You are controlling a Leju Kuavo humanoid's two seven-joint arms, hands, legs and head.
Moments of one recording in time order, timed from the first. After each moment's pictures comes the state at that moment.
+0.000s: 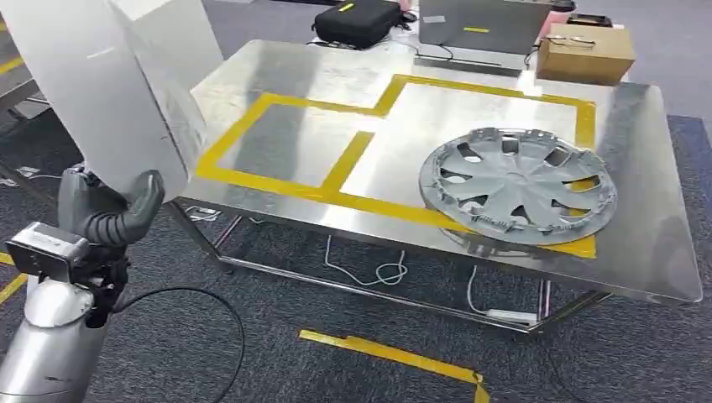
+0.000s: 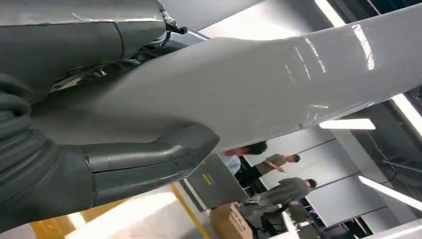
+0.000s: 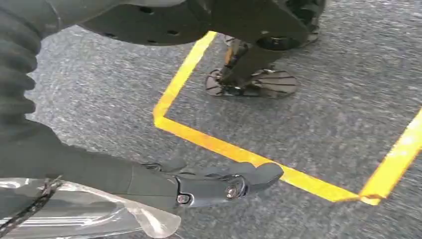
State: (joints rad) left arm -0.27 0.09 -0.19 -1.65 -0.17 0.10 -0.44; right arm -0.08 0.13 -1.17 -0.22 1.19 -0.02 -0.22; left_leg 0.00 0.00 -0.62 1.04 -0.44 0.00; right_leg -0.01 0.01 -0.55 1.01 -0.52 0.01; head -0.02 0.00
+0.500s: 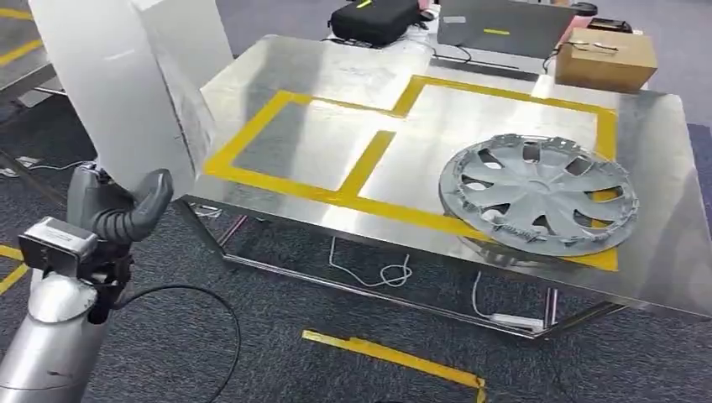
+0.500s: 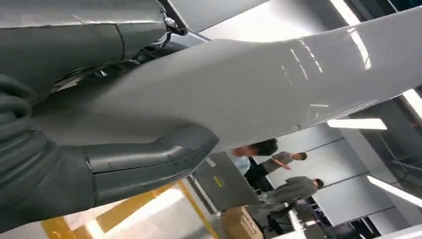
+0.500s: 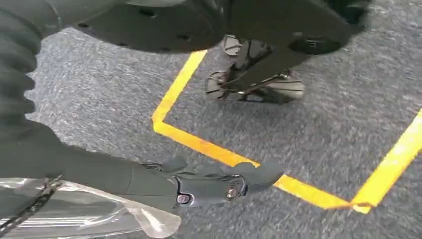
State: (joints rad) left arm -0.28 0.09 -0.20 -1.64 -0.18 0.08 -0.43; right arm -0.08 0.13 -1.17 -0.22 1.19 -0.02 -0.22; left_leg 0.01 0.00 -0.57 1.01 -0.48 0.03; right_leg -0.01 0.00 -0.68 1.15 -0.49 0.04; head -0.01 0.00
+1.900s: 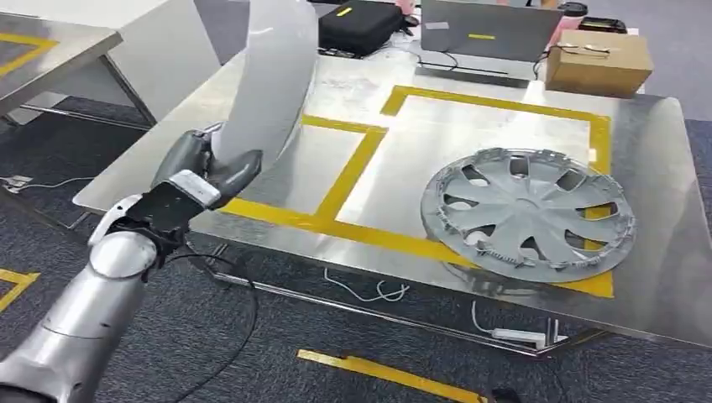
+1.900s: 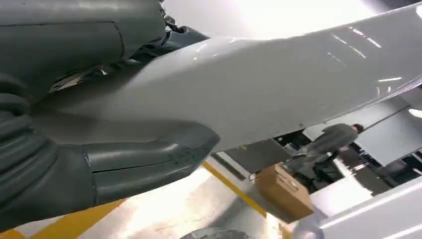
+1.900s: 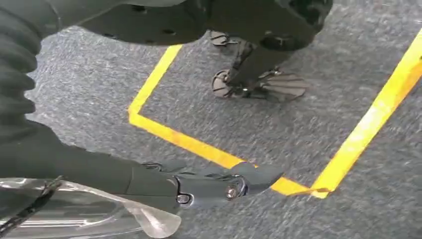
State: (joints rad) left arm -0.54 0.06 -0.38 -1.38 -0.32 0.01 -0.30; right arm -0.09 0.13 -1.17 -0.22 1.21 -0.01 -0.22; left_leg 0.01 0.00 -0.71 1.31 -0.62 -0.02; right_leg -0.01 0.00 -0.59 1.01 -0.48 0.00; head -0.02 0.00
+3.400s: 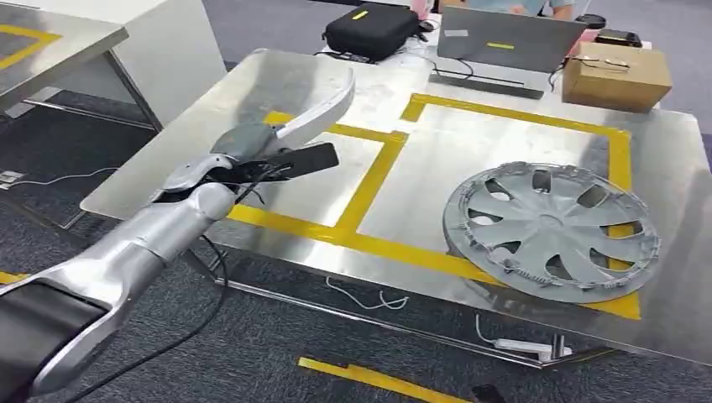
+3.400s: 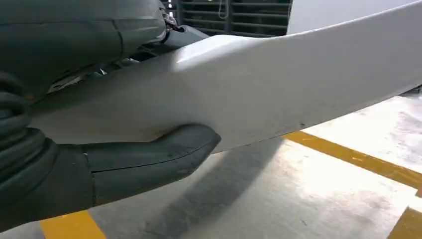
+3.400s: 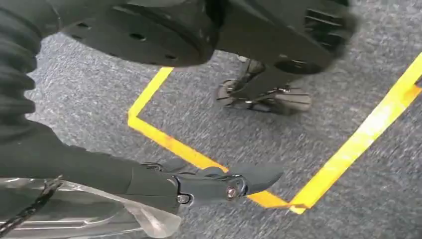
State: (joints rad) left arm -0.99 -0.09 -0.57 -0.51 -0.79 0.13 0.04; right arm -0.11 0.14 -1.13 -0.22 1.25 0.01 -0.19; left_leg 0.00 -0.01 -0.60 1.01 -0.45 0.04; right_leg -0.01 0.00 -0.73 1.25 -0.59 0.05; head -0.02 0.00
